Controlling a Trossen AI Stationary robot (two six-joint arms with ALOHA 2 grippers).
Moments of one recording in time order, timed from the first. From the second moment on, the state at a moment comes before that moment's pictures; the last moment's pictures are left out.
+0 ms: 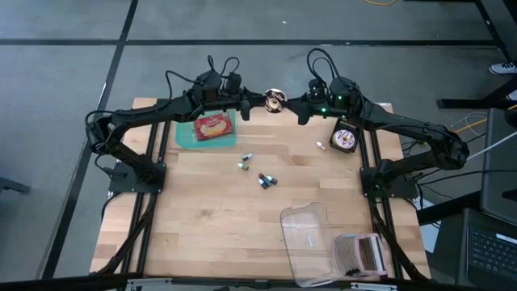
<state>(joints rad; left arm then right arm) 0.51 1.46 1.14 0.24 0.25 -0.46 -0.44 1.26 1.05 0.00 -0.21 0.57</state>
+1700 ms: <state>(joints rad) 0.60 1.37 1.14 0.15 0.32 -0.30 -0.67 0.56 0.78 -1.05 0.19 1.02</state>
